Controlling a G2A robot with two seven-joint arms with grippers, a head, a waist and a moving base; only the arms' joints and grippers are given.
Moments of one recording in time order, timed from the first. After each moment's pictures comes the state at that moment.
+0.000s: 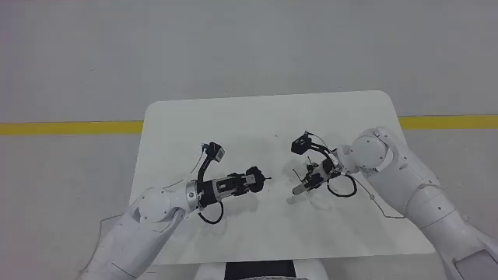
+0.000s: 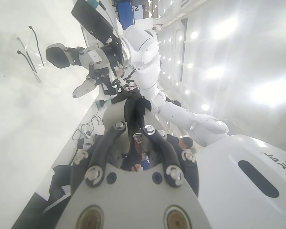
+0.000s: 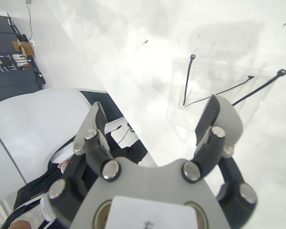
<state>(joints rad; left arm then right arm) 1.53 -1.05 -1.09 -1.72 -0.41 -0.34 -0.81 -1.03 -0.96 0.87 -1.44 -0.28 -0.34 1.35</state>
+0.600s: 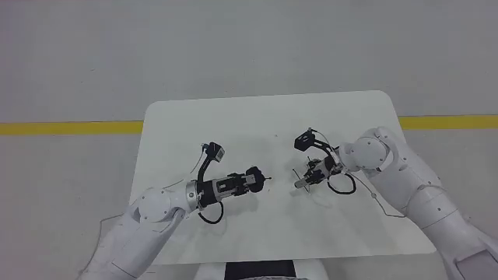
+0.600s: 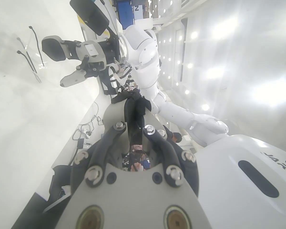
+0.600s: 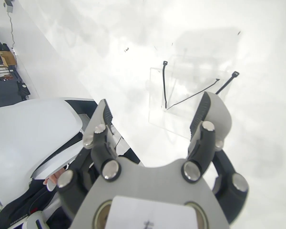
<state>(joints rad) 1.53 -1.05 -1.09 -1.72 -0.41 -0.34 -0.81 -1.03 -0.95 0.87 -1.43 -0.37 -0.34 1.27</state>
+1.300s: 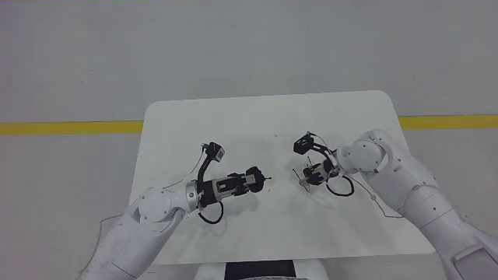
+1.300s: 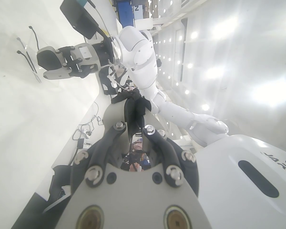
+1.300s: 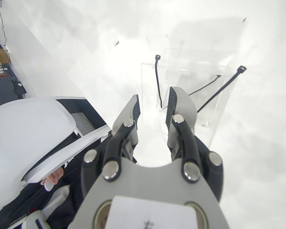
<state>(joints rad) 1.53 -1.05 -1.09 -1.72 -0.41 -0.34 -0.81 -1.01 -0.96 0.82 -1.38 -0.39 -0.34 1.24</state>
